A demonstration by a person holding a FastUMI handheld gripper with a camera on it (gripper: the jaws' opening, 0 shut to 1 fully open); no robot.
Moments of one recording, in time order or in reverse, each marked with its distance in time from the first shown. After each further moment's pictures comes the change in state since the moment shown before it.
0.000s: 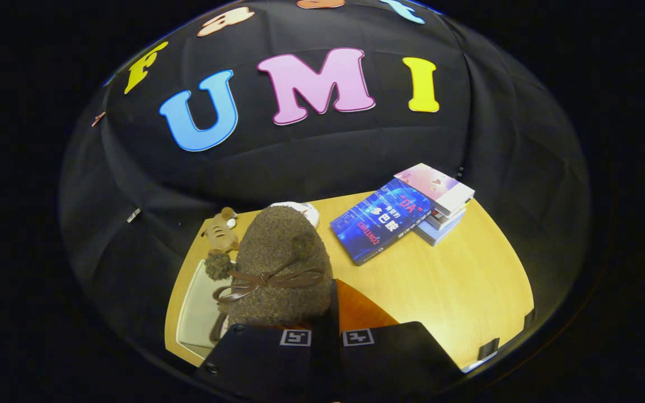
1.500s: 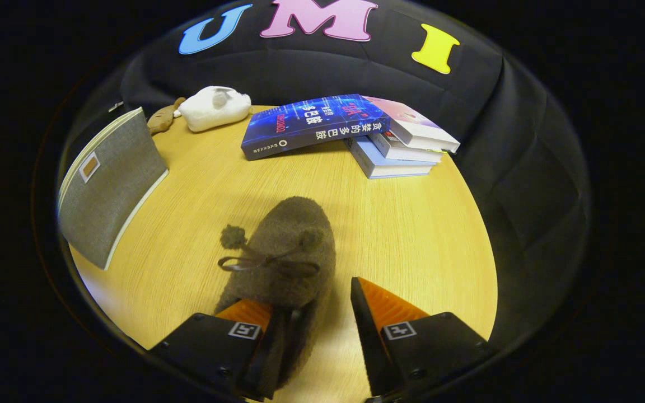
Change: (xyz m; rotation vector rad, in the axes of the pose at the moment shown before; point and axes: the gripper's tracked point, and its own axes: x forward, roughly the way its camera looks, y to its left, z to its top) arm 0.107 -0.293 -0.165 -0.353 0.213 -0.107
